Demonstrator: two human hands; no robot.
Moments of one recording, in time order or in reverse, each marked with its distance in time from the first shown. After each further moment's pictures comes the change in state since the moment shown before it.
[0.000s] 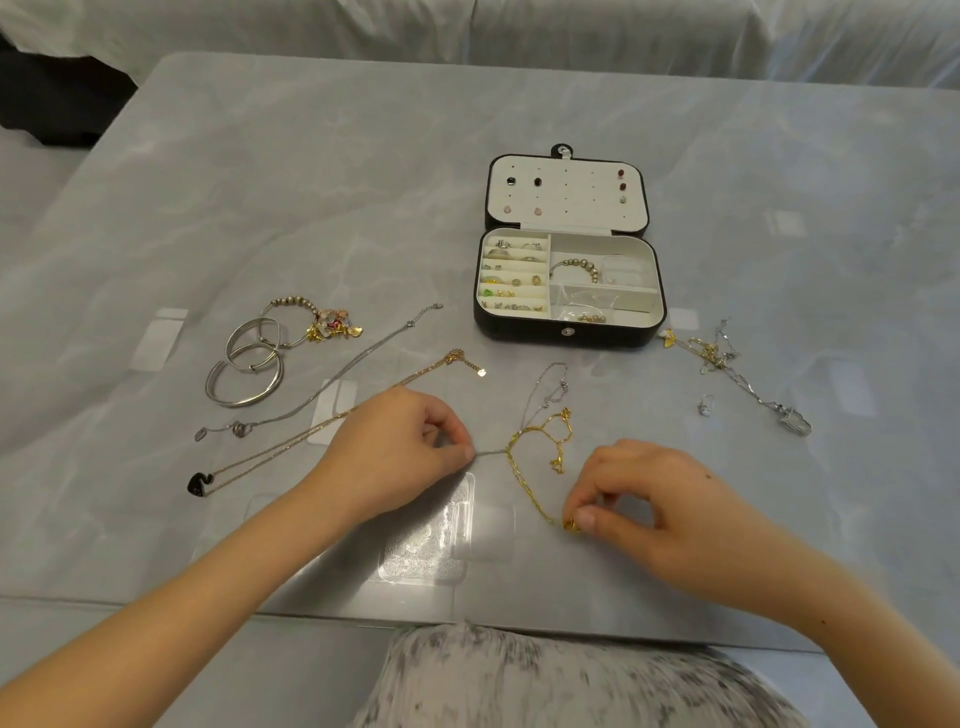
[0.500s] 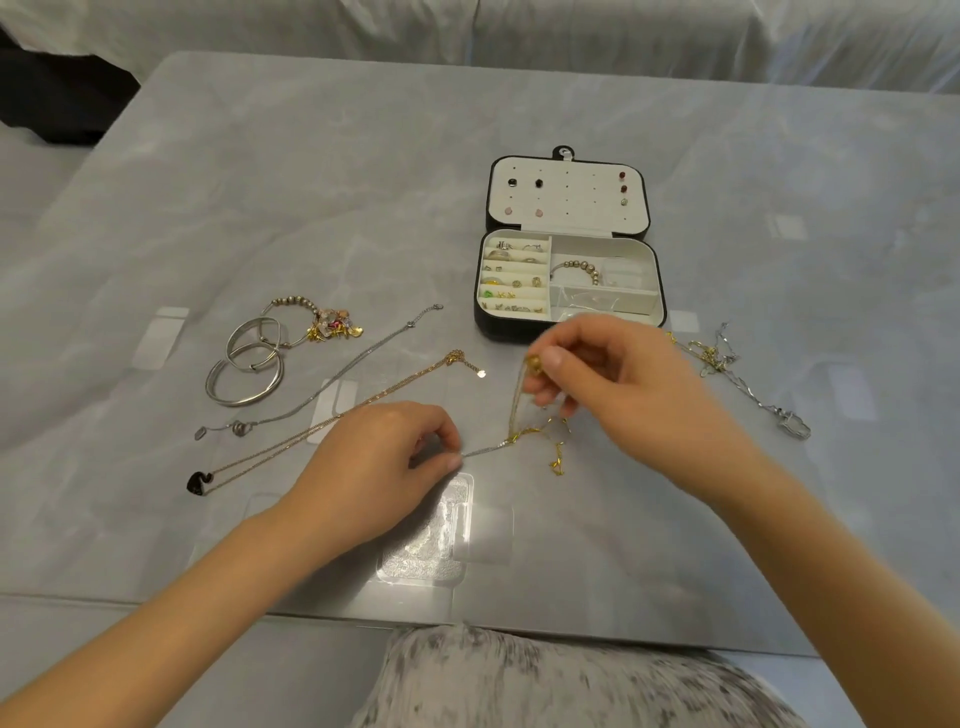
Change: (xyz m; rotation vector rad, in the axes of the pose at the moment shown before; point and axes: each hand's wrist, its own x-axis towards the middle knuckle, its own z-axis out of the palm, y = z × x) left_hand -0.014 -0.013 -0.001 0.235 0.139 0.239; right_hand 0.055 -0.032 -0.026 0.487 0.309 0.064
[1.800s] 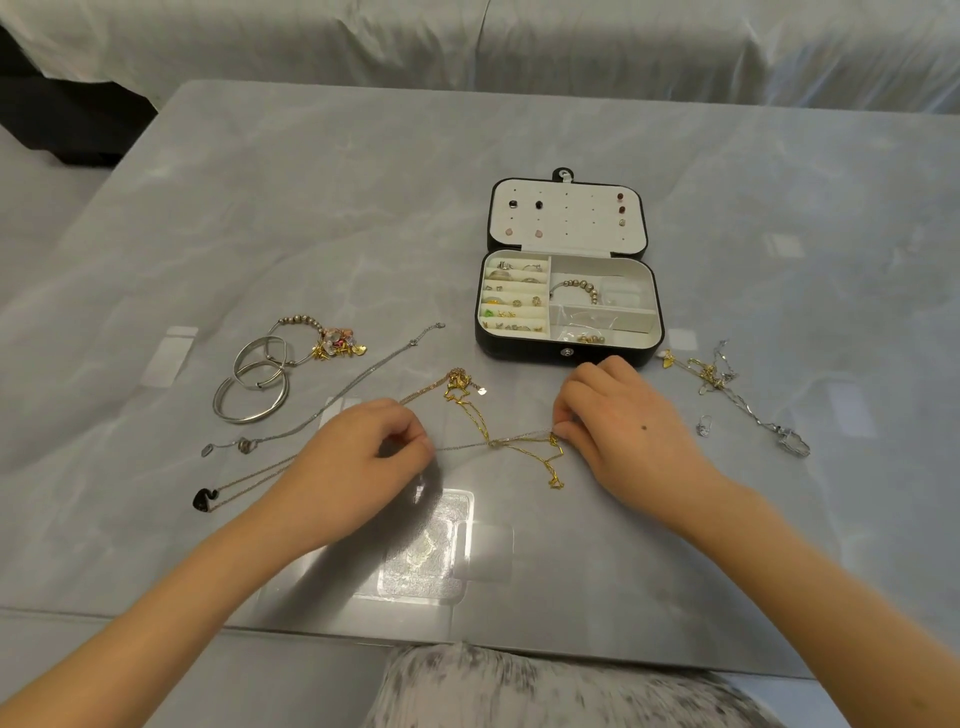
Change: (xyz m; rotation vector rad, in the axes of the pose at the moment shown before) left_hand 0.002 -0.008 -0.014 -0.244 -0.014 -0.138; right_hand 0.006 0.056 -0.004 -0.973 -0.004 -0.279
